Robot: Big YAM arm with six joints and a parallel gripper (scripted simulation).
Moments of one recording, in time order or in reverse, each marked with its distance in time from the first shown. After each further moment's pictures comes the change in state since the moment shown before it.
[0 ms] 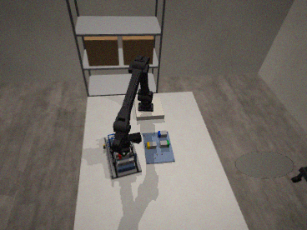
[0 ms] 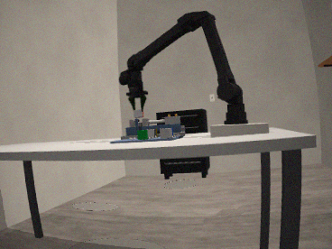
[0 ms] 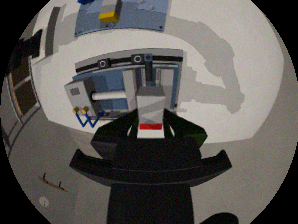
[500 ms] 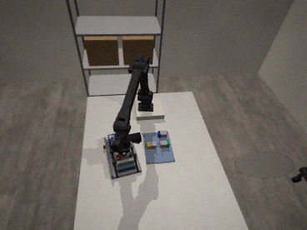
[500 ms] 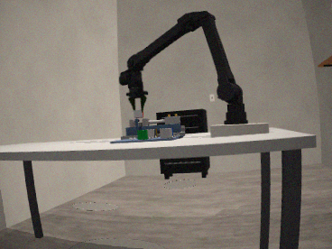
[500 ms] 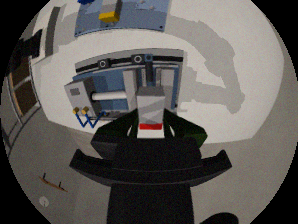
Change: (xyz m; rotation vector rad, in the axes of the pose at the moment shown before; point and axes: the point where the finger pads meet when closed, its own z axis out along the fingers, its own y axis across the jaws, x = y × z) arm 0.000 0.001 0.001 -0.001 -0.001 0.000
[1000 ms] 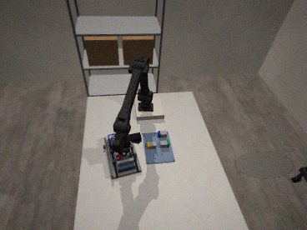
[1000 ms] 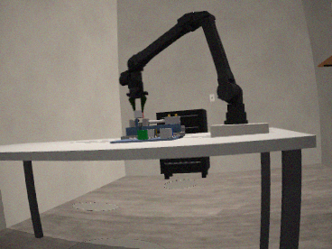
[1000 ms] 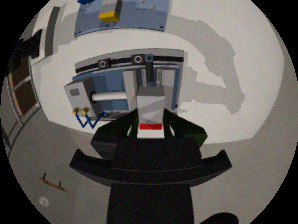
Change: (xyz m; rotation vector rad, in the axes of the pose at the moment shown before) arm 0.000 0.001 0.002 0.000 0.000 0.000
